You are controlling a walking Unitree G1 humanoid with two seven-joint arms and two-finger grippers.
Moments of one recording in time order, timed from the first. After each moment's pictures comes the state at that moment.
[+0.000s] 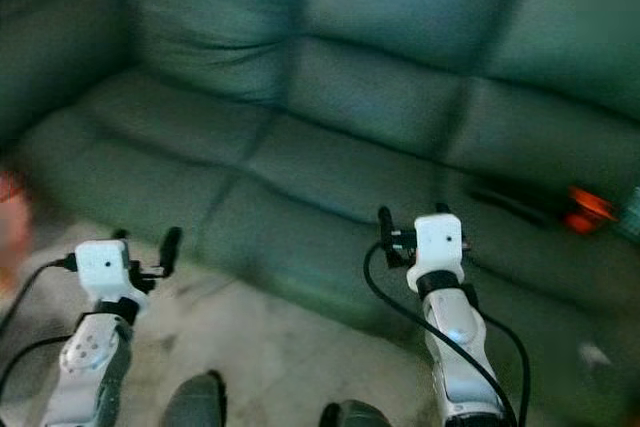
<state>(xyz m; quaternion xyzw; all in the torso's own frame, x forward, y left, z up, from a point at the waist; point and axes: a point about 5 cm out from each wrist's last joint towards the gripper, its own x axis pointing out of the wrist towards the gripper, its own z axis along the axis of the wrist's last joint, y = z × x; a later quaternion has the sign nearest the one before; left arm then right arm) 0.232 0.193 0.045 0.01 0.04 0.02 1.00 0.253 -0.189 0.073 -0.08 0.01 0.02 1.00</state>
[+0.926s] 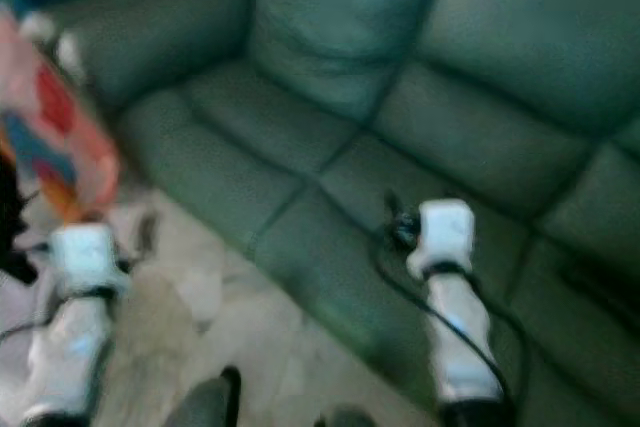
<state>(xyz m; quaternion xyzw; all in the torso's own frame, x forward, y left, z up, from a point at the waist) 0.244 0.225 0.055 0.06 0.01 0.09 0.99 0.268 -0.189 0.082 -0.06 -0.01 0.01 1.00</state>
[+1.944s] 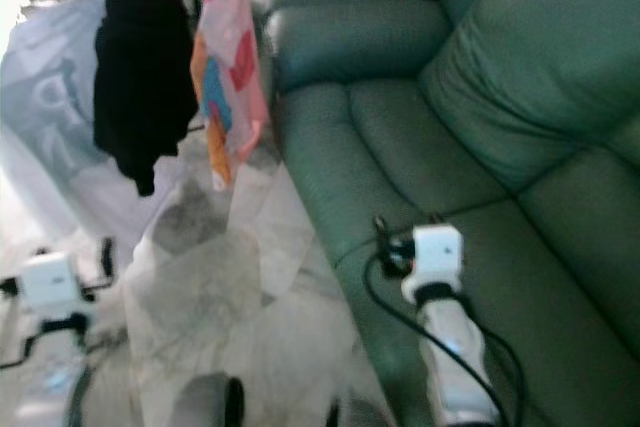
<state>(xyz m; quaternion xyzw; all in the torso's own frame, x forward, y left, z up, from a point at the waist) 0.210 0.246 0.048 0.09 0.03 0.18 0.98 0.243 -0.187 0.058 -0.05 0.03 0.03 1.00</state>
